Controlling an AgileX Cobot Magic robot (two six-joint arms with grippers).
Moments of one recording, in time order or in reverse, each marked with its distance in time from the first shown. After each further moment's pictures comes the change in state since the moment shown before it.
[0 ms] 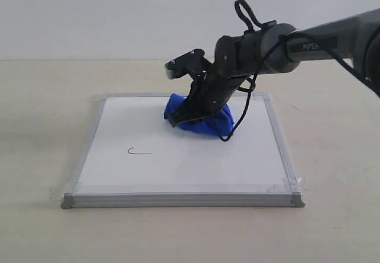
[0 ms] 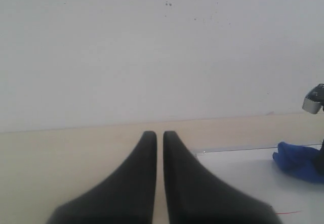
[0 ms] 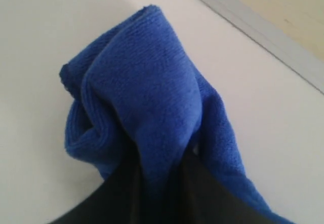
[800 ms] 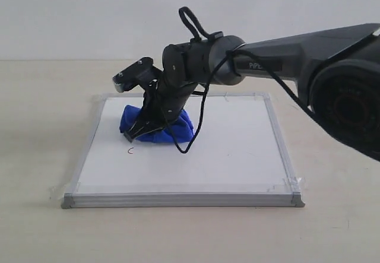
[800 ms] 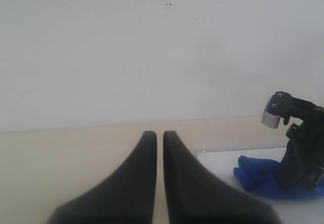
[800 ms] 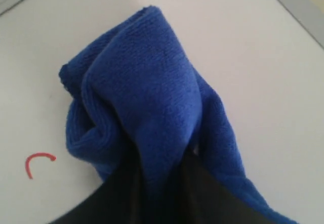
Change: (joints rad) left arm 0.000 0.000 0.000 0.000 0.000 0.000; right arm 0.155 0.093 -0.199 -0.051 0.089 0.018
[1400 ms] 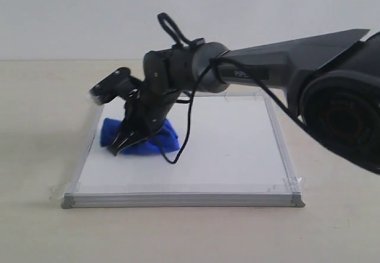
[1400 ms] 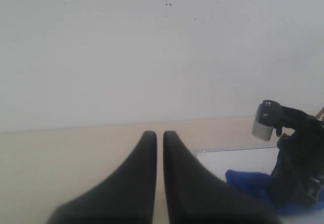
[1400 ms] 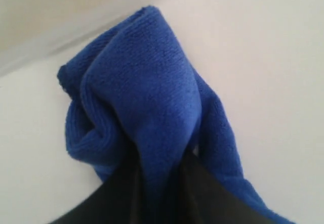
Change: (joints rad) left arm 0.000 0.000 0.000 0.000 0.000 0.000; right arm 0.037 -0.003 -0.007 0.027 0.017 -0.048
